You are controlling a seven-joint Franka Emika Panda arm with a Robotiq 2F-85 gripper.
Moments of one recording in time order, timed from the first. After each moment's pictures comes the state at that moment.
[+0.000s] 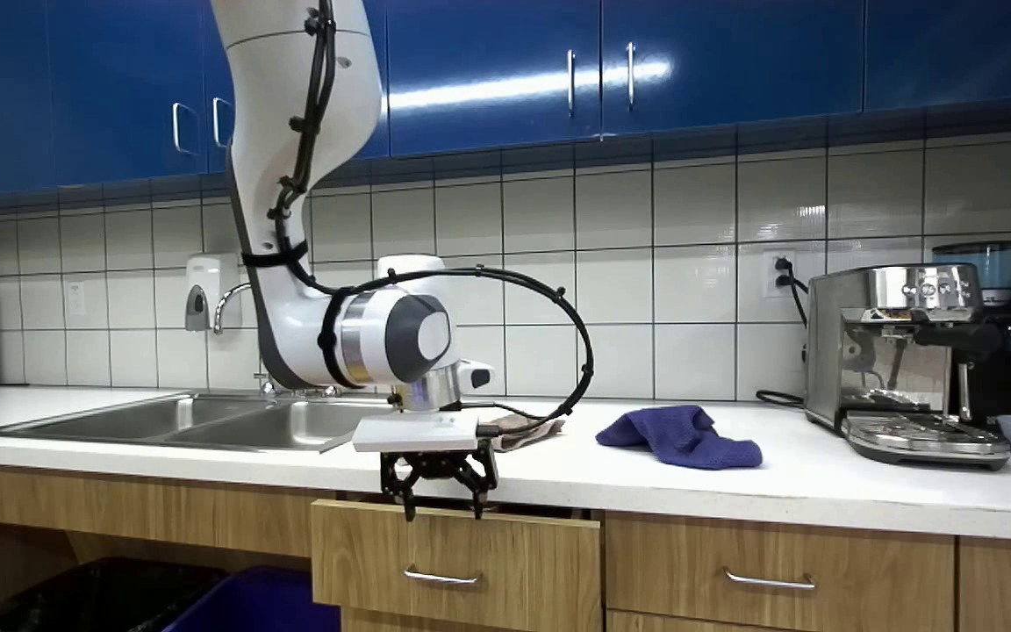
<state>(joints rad) -0.08 0.31 -0.02 -2.43 -0.07 2.95 -0.21</state>
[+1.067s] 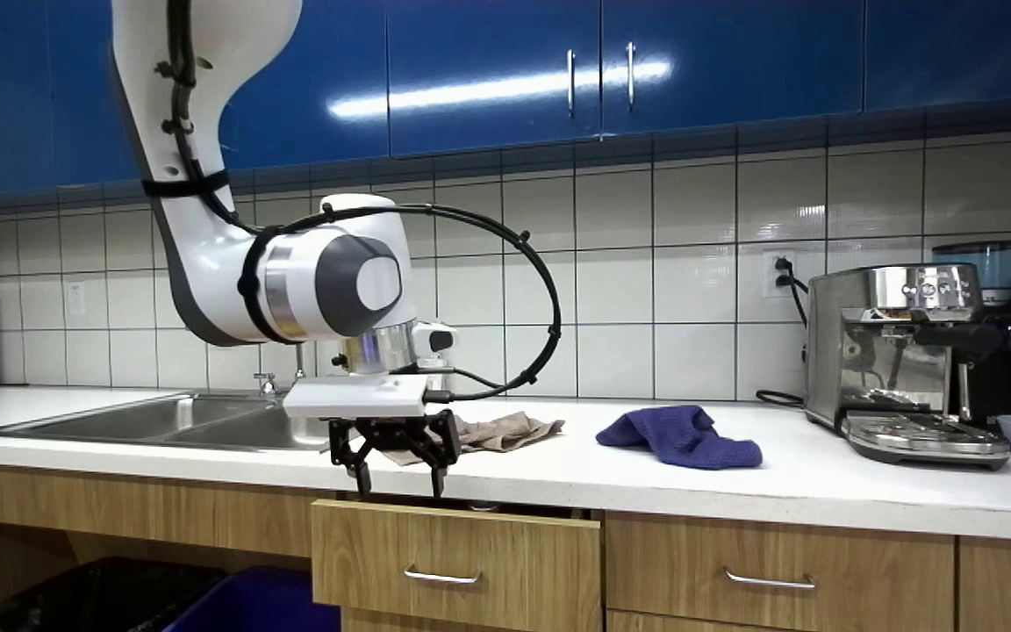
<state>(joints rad) -0.03 0.02 -0.02 -2.67 -0.04 2.92 -0.16</state>
